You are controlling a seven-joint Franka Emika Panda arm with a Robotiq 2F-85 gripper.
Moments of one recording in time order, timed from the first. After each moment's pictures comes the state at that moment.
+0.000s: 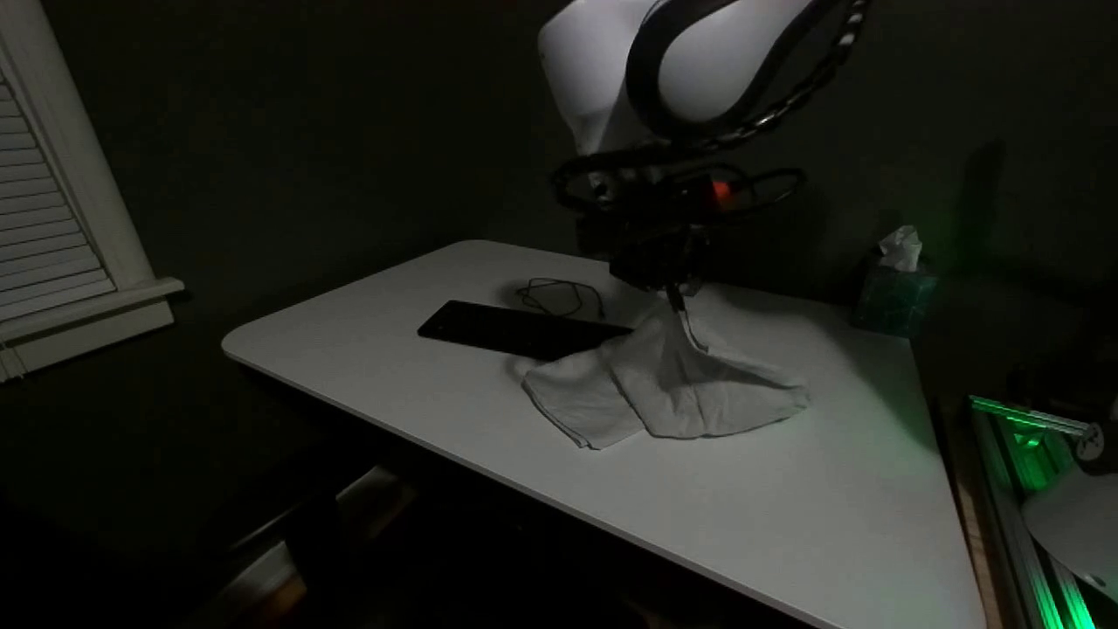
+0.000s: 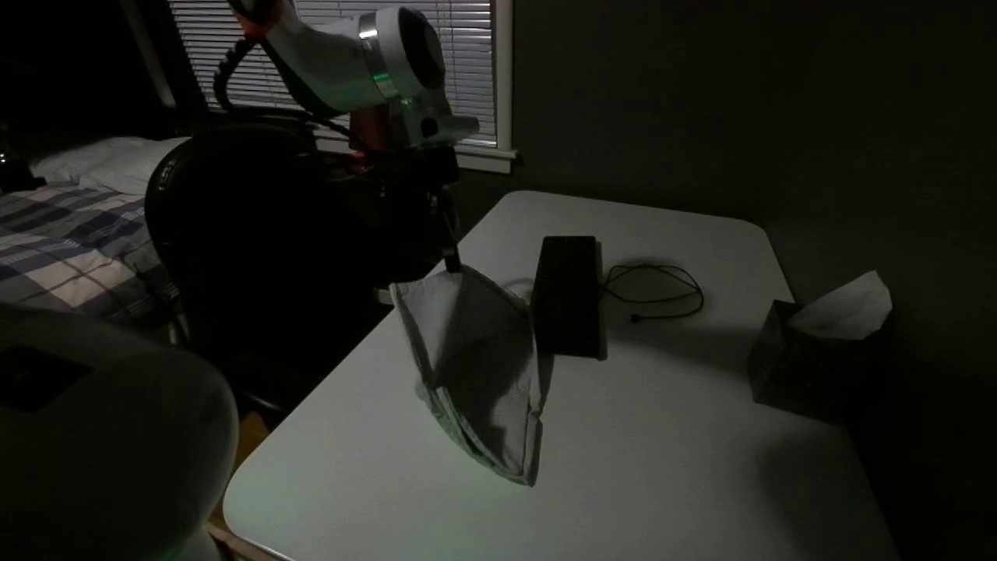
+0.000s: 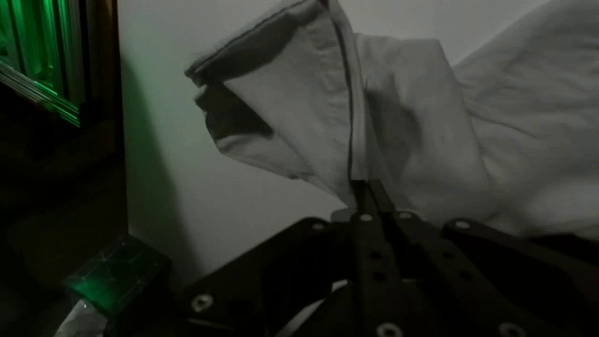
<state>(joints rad) 0.19 0.09 -0.02 -2.20 -0.33 1.95 1.52</state>
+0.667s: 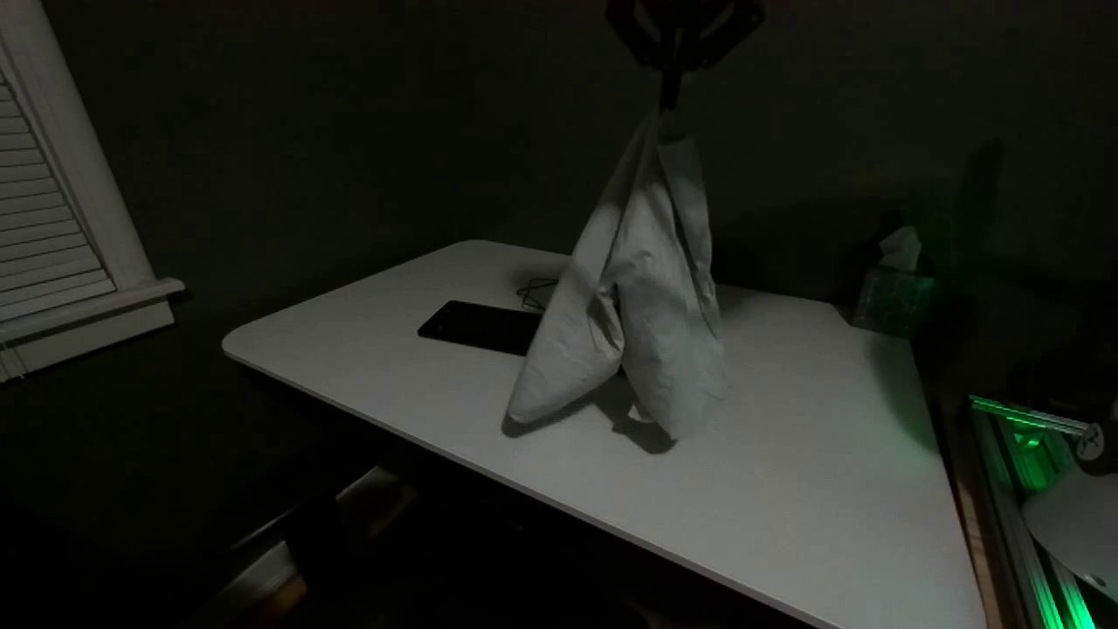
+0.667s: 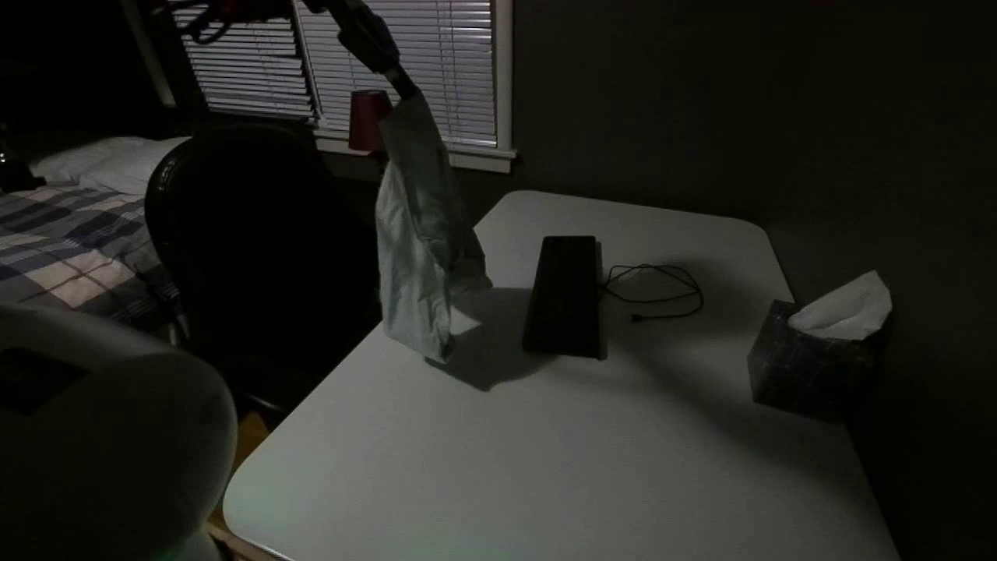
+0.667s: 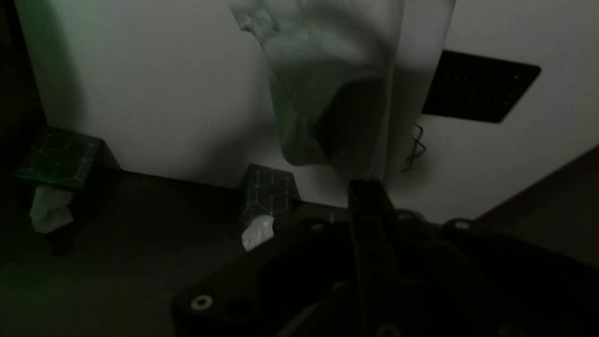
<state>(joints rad) 0.18 -0.38 0.23 -2.20 -0.55 1.86 1.71</state>
